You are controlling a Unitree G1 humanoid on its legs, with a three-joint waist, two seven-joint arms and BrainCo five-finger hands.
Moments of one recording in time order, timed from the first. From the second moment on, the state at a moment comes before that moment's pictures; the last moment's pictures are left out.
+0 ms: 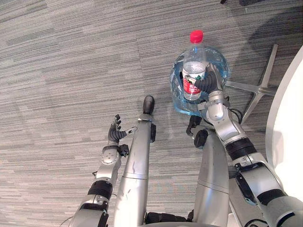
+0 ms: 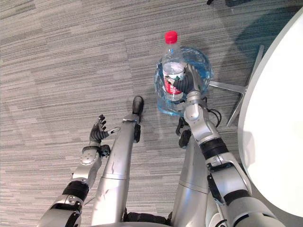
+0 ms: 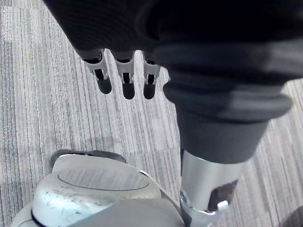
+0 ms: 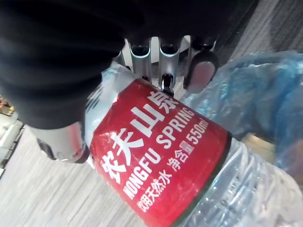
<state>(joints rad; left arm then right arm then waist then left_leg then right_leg) -0.30 0.14 -0.02 0.61 -0.17 -0.21 0.18 -0.76 -0.37 0.19 0.52 -0.35 -0.06 -0.40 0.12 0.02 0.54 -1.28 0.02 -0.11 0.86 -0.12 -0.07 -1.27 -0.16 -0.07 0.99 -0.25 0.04</state>
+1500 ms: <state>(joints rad) -0.30 0.15 0.00 0.60 -0.14 -0.21 0.18 -0.57 -0.33 0.41 0.42 -0.72 -0.12 -0.28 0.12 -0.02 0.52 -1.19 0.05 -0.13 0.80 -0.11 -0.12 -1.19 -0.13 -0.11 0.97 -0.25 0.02</state>
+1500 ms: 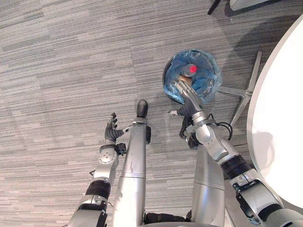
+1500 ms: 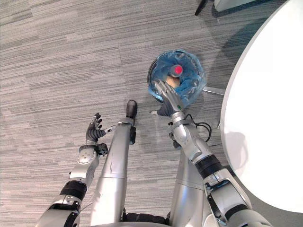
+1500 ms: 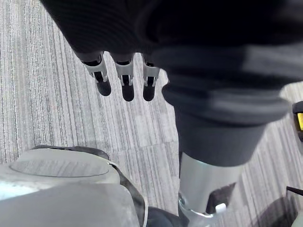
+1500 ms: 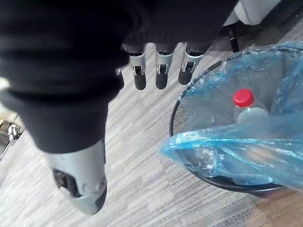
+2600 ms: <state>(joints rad) -0.33 0.15 0.00 0.64 -0.17 -0.24 0.20 -0.80 -0.26 0.36 0.89 -0.78 0.03 -0.30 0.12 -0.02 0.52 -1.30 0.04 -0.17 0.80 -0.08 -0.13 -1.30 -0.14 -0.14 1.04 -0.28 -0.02</state>
